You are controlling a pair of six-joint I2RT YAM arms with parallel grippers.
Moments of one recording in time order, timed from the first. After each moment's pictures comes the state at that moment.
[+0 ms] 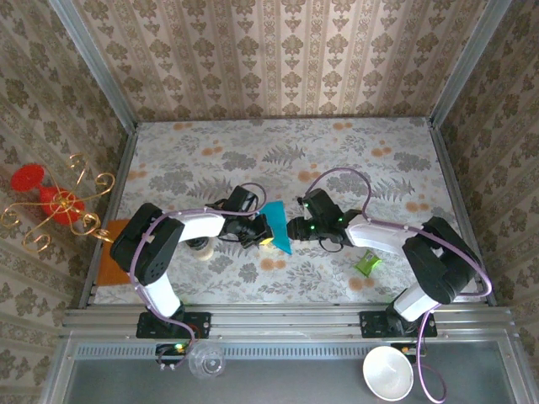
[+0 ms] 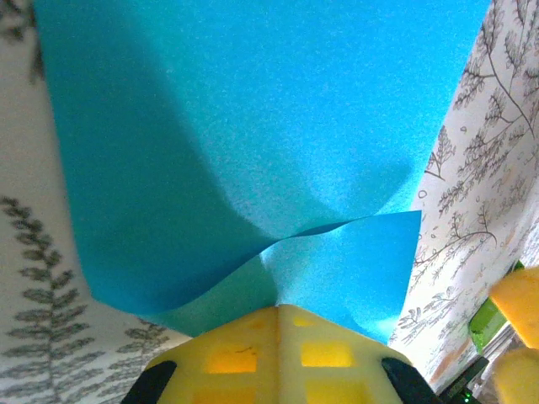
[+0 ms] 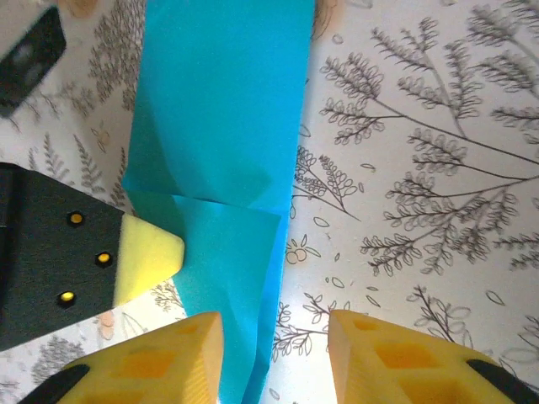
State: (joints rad) left arm -0.65 1.73 0.82 -0.16 0.48 -0.96; right arm 0.65 1.56 0.79 -0.14 -0.15 0.58
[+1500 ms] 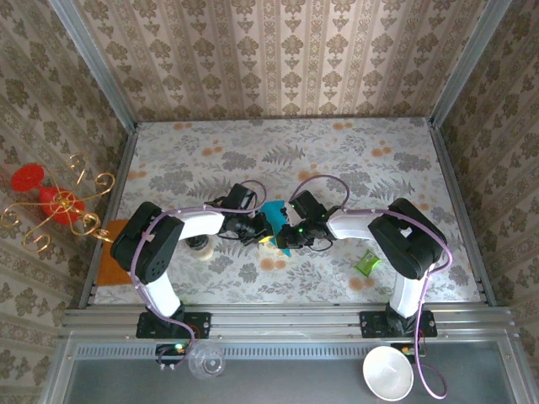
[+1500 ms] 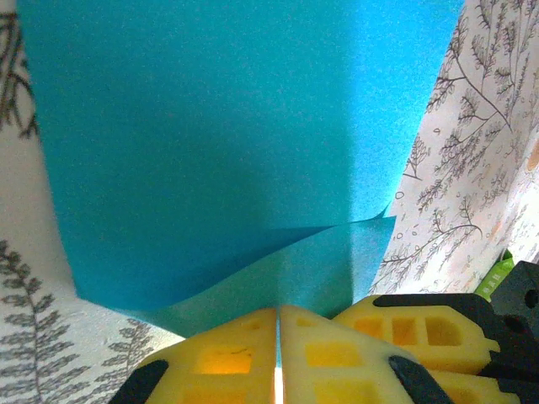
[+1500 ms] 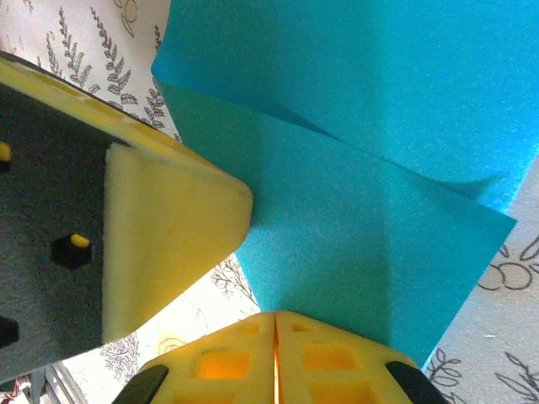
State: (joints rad) left arm -0.63 1.74 0.84 -0.17 0.52 -0.91; right arm 0.67 1.81 0.89 -0.11 -0.48 0.57
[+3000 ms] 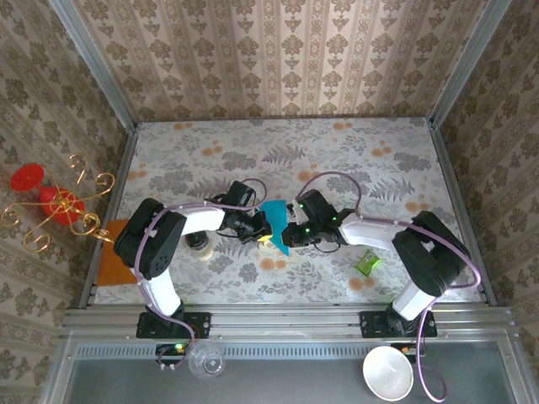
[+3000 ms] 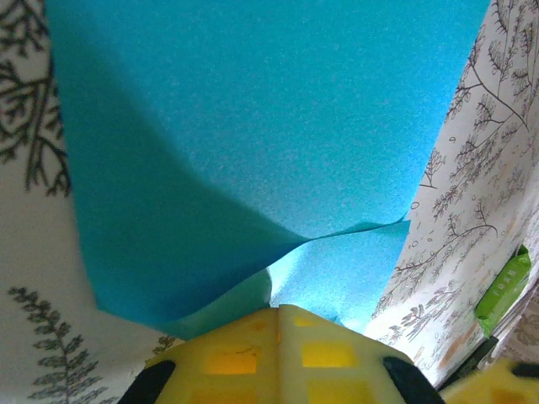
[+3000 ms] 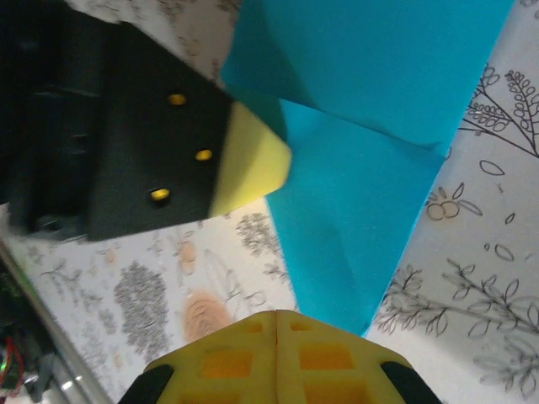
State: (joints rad) left arm -0.61 1.77 0.88 -0.21 0.54 -0.83; right arm 0.67 1.66 0.82 -0.13 -0.40 0.55
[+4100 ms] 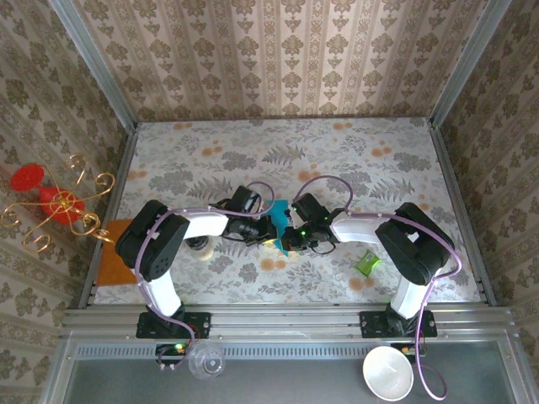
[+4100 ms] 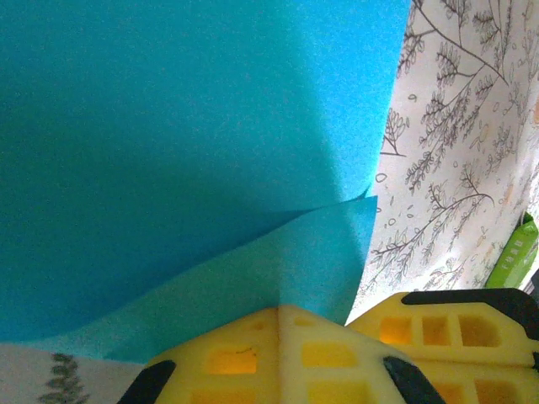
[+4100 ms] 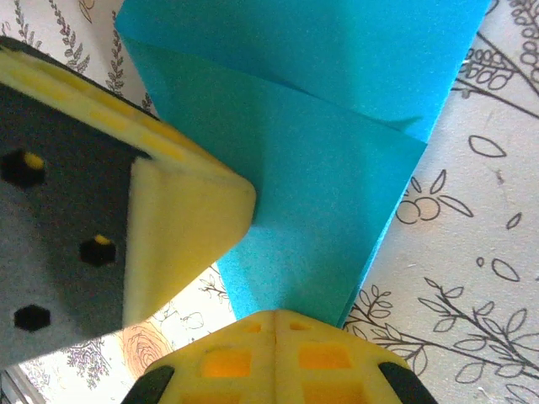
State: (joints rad) left arm -0.65 1.77 0.84 -0.11 0.54 -0.78; right arm 0.67 1.76 0.85 -0.16 -0.37 0.56
